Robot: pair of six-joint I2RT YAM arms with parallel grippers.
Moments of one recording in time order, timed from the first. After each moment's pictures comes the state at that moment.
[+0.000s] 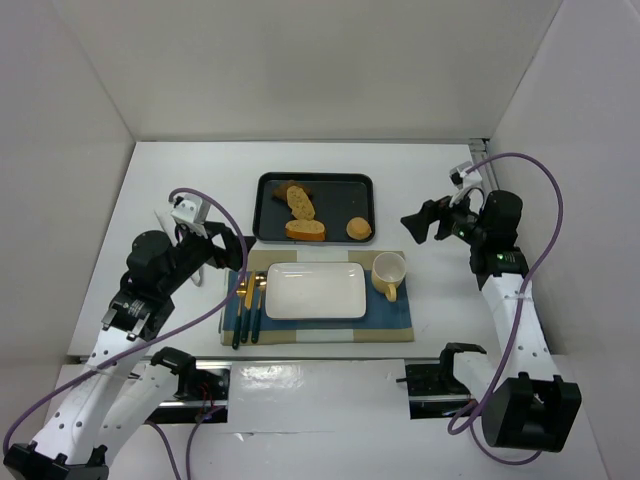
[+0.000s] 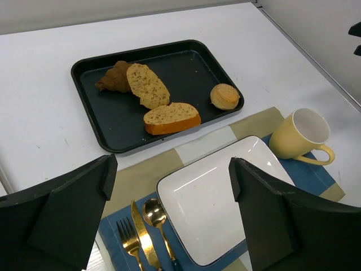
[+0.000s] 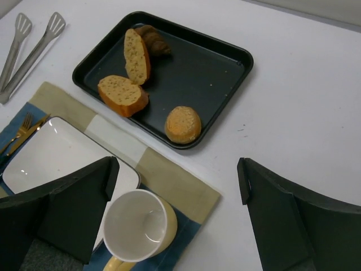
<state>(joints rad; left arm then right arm) -0.30 0.64 0.71 -0.22 0.22 -0.18 -0.12 0.96 0.78 -0.13 -0.69 -0.05</state>
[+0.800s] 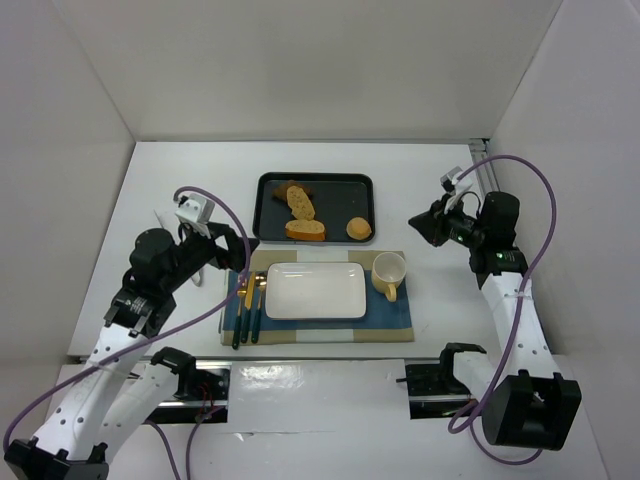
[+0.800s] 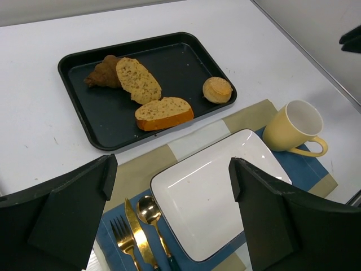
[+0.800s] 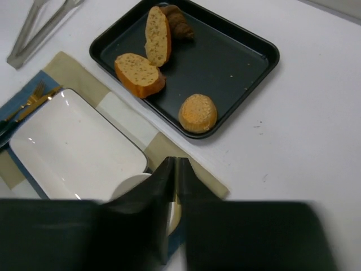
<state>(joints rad) -0.30 0.66 0.71 -0.22 0.26 -0.18 -0.12 0.97 0.78 -0.21 -0.80 -0.18</state>
